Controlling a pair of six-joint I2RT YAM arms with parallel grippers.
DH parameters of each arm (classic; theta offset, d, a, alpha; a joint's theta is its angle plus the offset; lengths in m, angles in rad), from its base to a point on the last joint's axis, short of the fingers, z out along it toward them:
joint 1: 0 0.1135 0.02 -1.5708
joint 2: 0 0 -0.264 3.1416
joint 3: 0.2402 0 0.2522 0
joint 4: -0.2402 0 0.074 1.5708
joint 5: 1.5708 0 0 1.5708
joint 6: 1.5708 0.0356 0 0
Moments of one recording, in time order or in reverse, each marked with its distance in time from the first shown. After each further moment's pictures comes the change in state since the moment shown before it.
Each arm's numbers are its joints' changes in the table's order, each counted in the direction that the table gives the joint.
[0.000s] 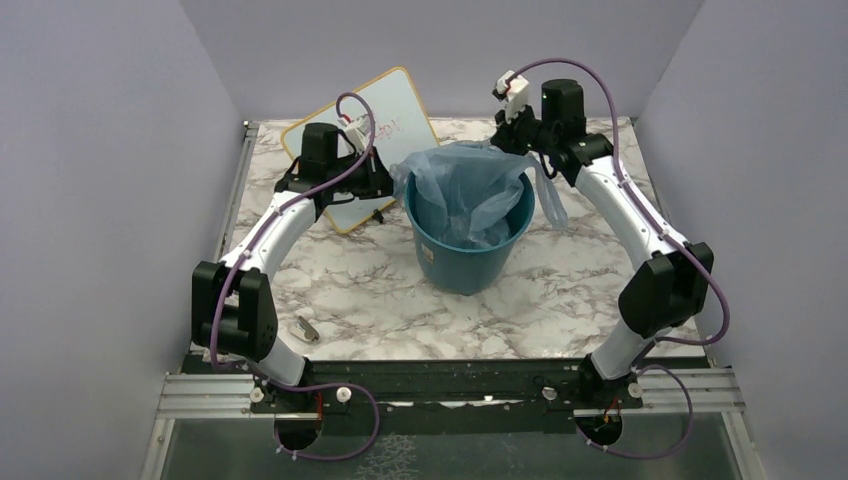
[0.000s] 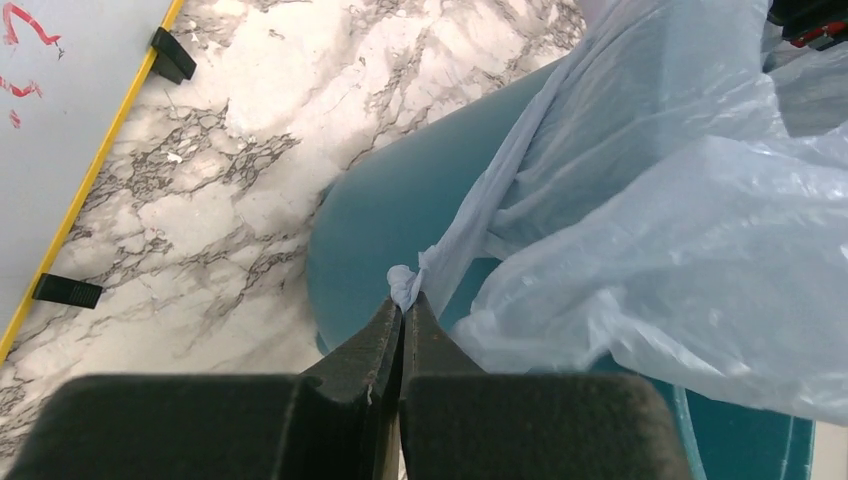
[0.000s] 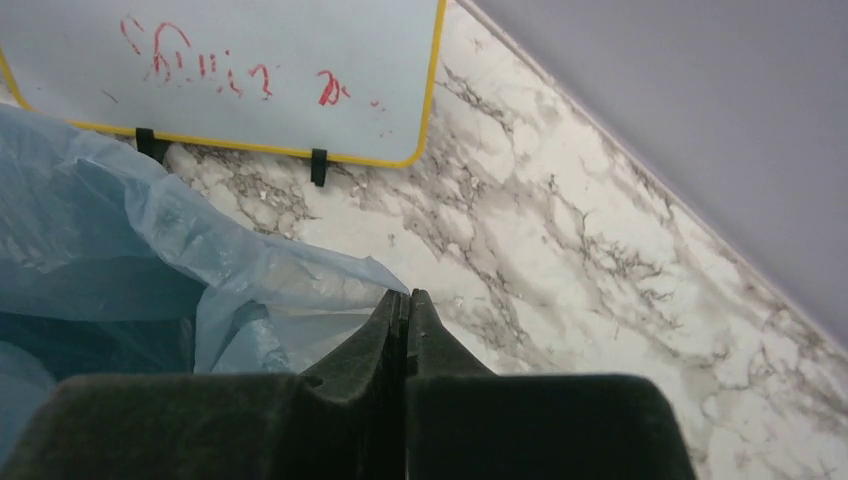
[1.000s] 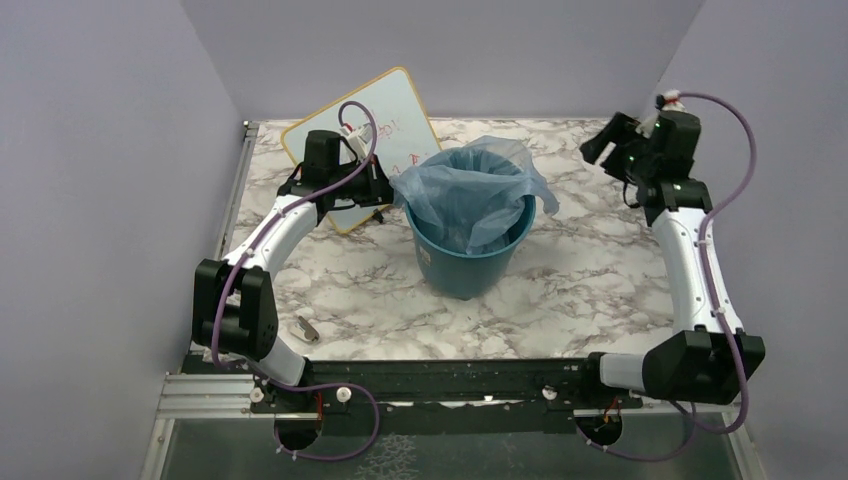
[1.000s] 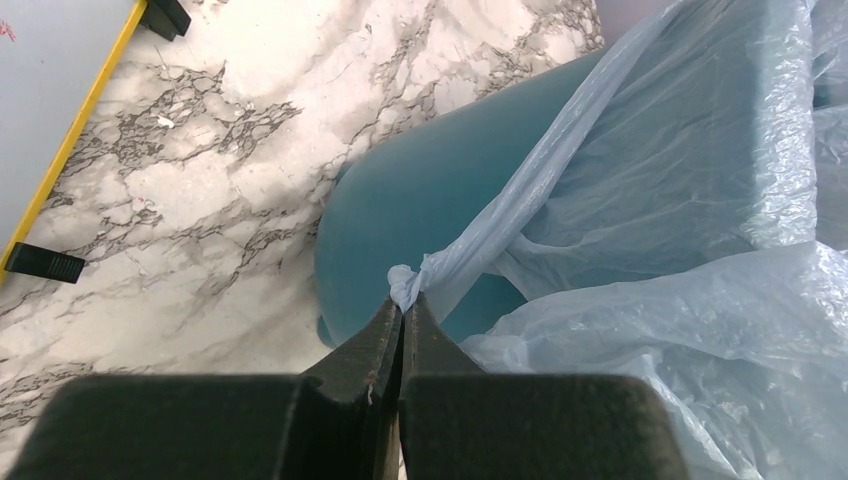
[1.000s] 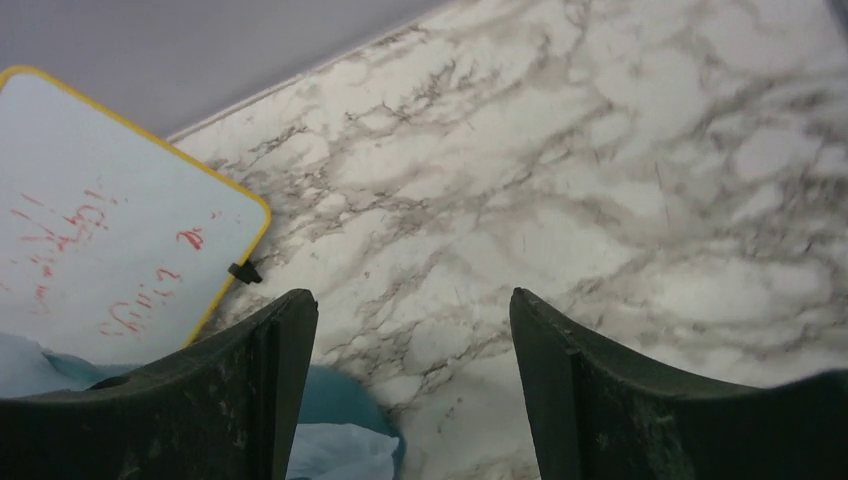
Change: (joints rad) left arm -0.003 0.007 -0.050 0.013 0.003 -0.011; right arm -0.348 -0.362 -0.250 -0.049 0.256 0.674
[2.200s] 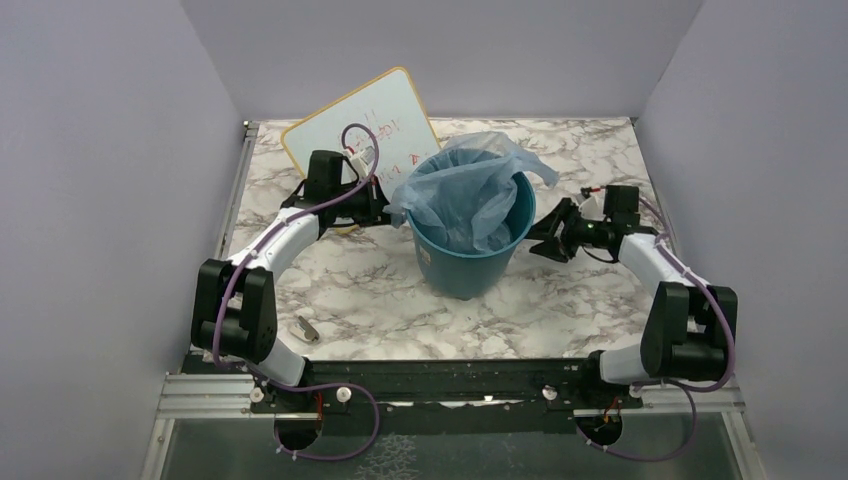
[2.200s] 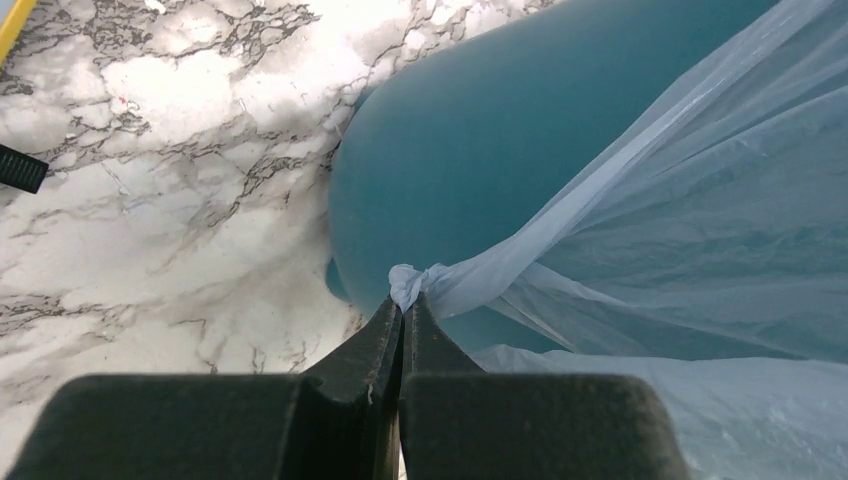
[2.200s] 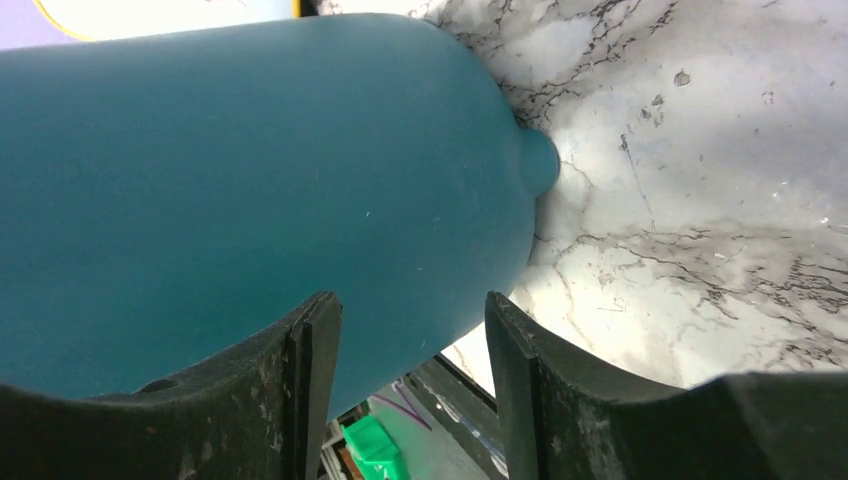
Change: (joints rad) left arm 0.000 -0.015 -0.137 0.023 0.011 -0.002; right arm -0.111 0.080 -0.599 0.145 -0.786 0.371
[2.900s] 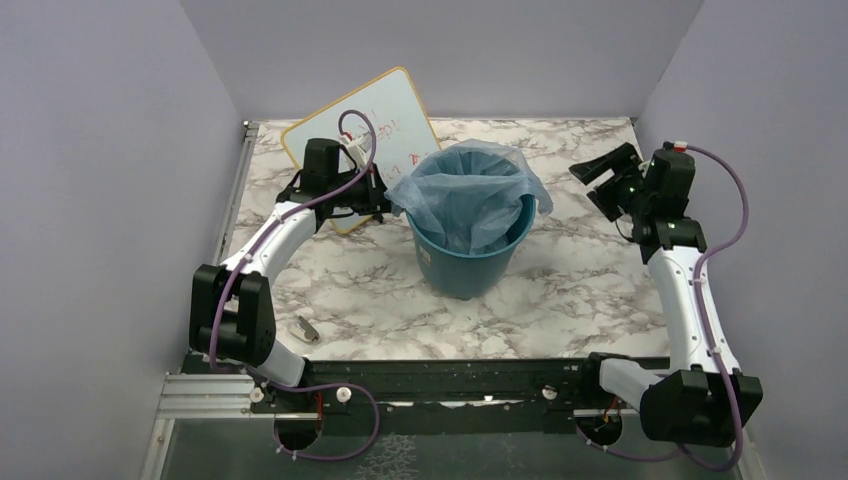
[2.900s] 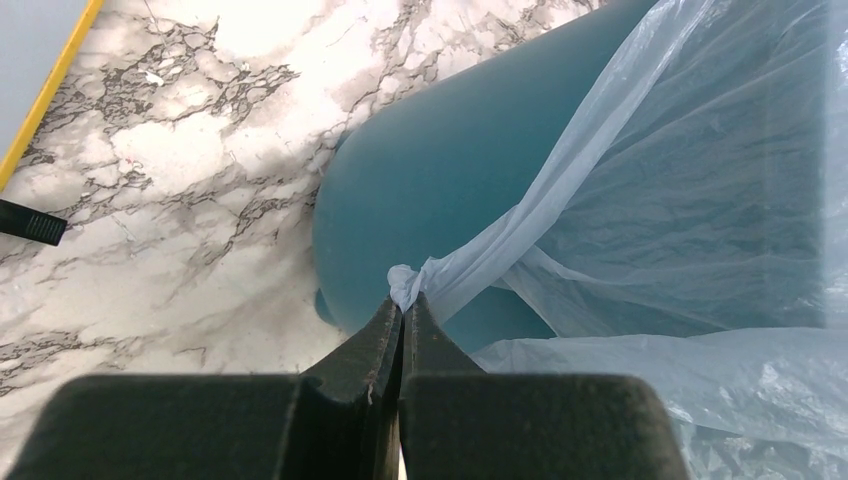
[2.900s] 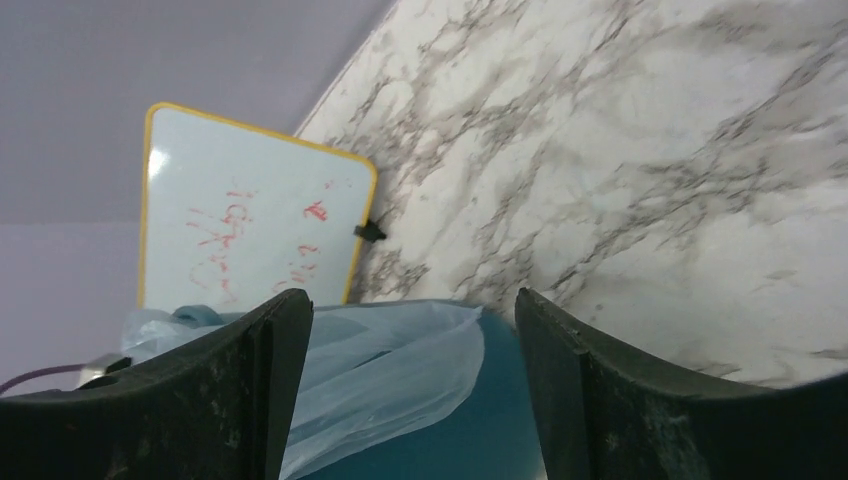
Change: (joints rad) left arm 0.000 -0.018 0.071 -0.024 0.000 0.008; right arm 0.005 -0.303 0.281 -0.116 0.661 0.105
